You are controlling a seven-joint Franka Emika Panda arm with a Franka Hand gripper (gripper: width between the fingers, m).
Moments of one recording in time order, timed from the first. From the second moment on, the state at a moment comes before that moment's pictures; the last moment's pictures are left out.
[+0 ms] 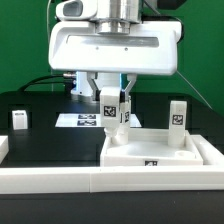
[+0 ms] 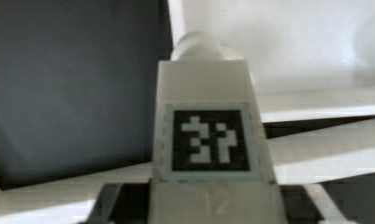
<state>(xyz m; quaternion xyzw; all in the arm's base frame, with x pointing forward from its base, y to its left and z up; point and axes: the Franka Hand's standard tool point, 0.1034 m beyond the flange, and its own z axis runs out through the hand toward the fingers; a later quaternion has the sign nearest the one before) 0.582 -0.018 0.112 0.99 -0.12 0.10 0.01</state>
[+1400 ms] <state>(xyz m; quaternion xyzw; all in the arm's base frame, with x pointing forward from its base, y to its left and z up) 0.609 0.087 0.119 0.97 -0.13 0.22 -0.01</state>
